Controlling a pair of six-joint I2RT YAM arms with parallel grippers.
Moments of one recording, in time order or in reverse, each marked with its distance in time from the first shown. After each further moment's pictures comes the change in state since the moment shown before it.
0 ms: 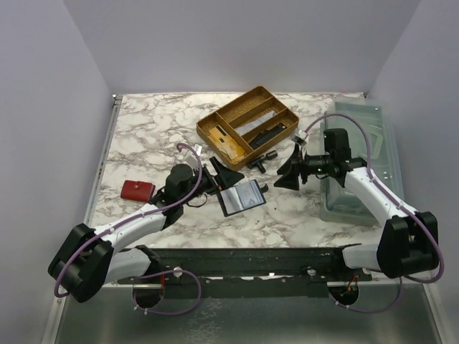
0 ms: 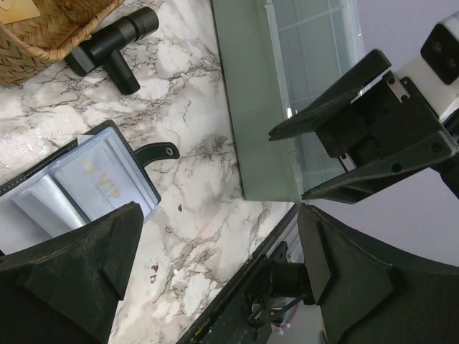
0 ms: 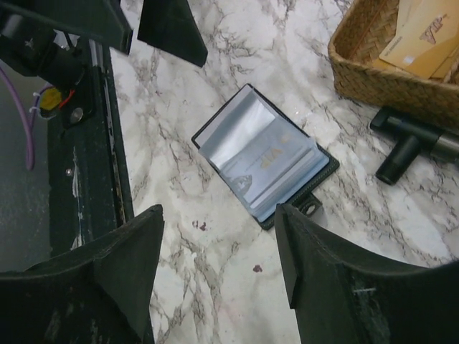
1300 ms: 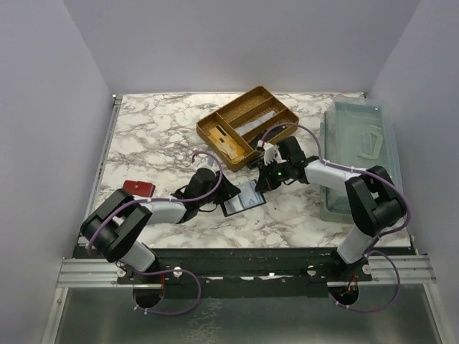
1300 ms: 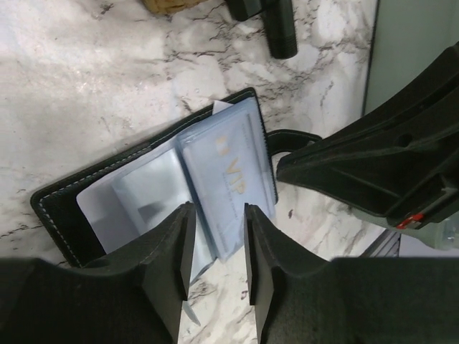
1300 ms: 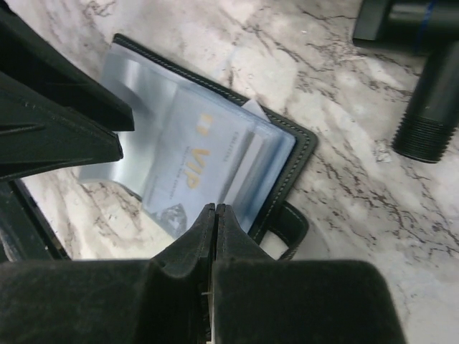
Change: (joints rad) left arm -0.078 0.340 0.035 -0.014 -0.193 -0.010; right arm 0.316 0.410 0.092 0.164 0.524 0.364
